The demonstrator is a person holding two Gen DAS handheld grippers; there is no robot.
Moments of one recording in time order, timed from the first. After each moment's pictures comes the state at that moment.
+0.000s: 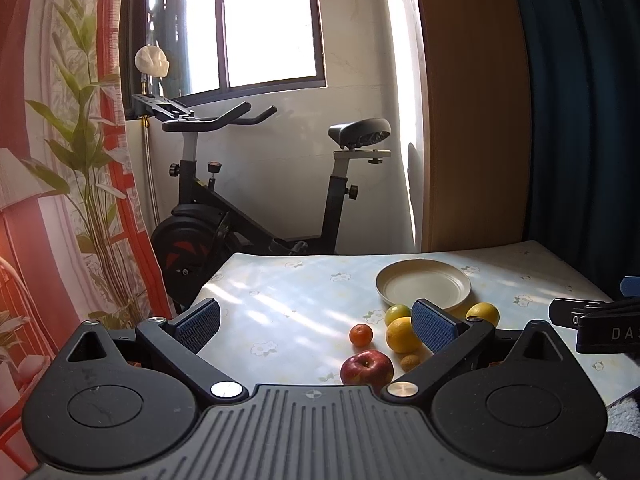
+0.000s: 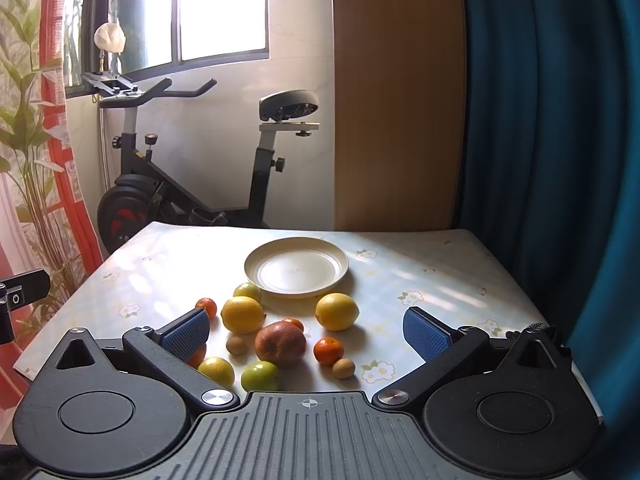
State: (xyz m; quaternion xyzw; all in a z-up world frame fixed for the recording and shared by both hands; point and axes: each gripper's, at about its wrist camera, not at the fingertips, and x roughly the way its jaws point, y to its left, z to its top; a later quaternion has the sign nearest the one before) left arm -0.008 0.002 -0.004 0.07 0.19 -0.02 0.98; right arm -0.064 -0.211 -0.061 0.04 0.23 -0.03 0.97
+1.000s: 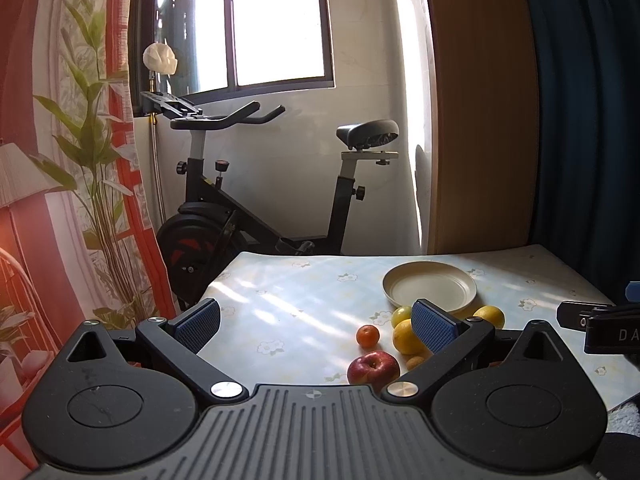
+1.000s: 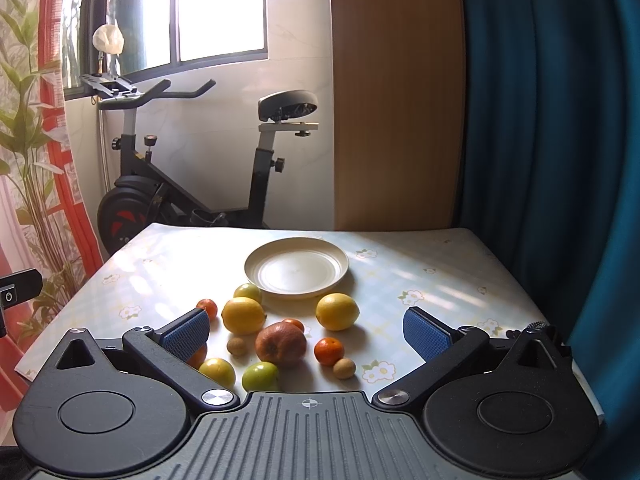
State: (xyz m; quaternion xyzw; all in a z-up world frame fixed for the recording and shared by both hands) left arm -0.007 -0.001 0.000 0.06 0.19 0.00 0.98; right arm -0.066 -0.209 -0.063 0.04 0.23 -0.03 0.97
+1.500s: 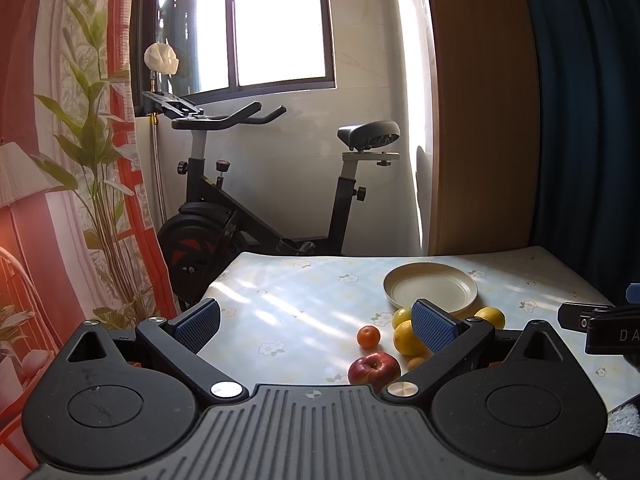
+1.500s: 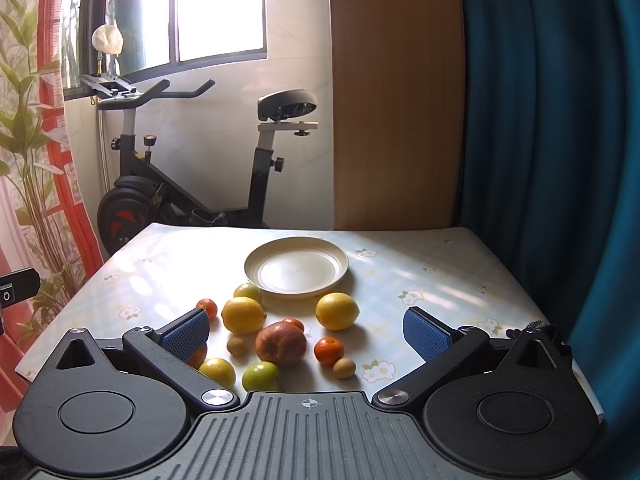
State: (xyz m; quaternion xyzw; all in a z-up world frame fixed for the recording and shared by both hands) left arm -0.008 -0.002 0.001 0.06 0.19 0.00 0.98; right arm -0.066 -0.210 -0.064 0.04 0.23 -0.03 0.97
